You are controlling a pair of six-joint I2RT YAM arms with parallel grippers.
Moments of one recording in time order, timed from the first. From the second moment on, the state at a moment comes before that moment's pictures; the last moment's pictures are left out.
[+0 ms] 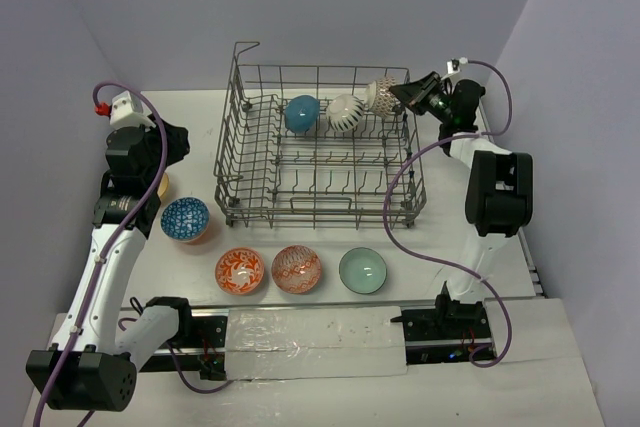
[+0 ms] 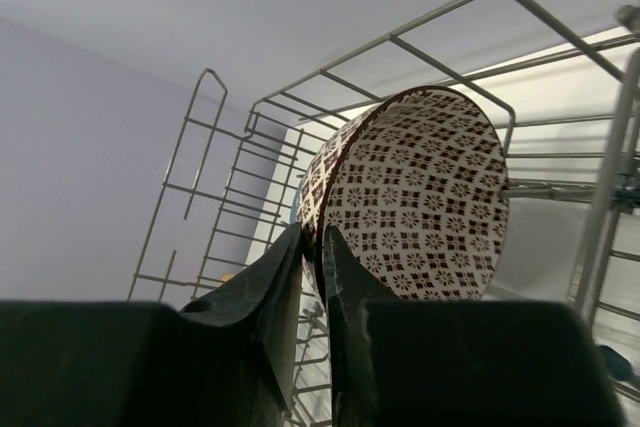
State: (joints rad) left arm -0.07 0.96 0.96 -0.21 -0.08 -0.49; right arm -0.09 1.95 1.27 0.65 -0.71 0.98
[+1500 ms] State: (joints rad) left arm -0.07 0.96 0.96 -0.21 -0.07 -0.49; right arm -0.13 1.92 1.35 0.31 -0.69 0.81
